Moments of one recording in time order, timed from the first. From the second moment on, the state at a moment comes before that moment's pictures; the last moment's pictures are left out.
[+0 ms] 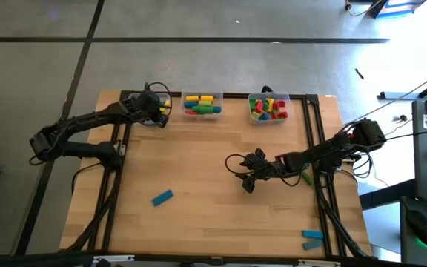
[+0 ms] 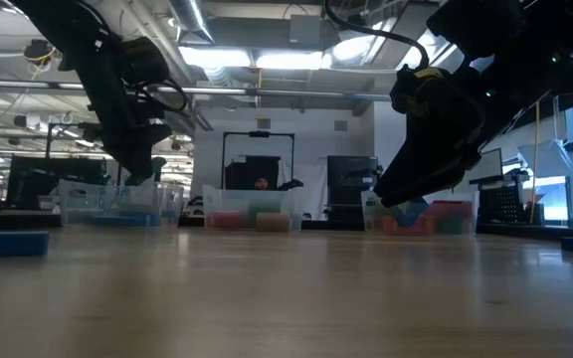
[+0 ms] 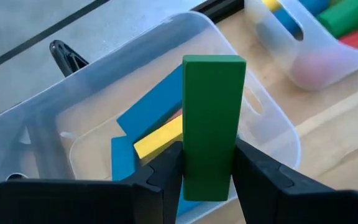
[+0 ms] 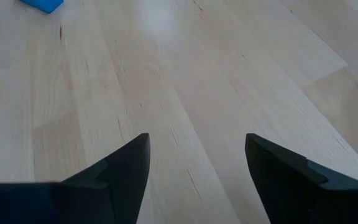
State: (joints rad) left arm 0.71 1.12 0.65 -0.48 -0.37 -0.20; right arm 0.25 1.52 0.61 0.16 0.33 0.57
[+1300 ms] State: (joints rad) left arm -0.20 1.10 0.71 -0.66 -0.09 -0.32; right arm 0.25 1.52 0.61 0.16 0.33 0.57
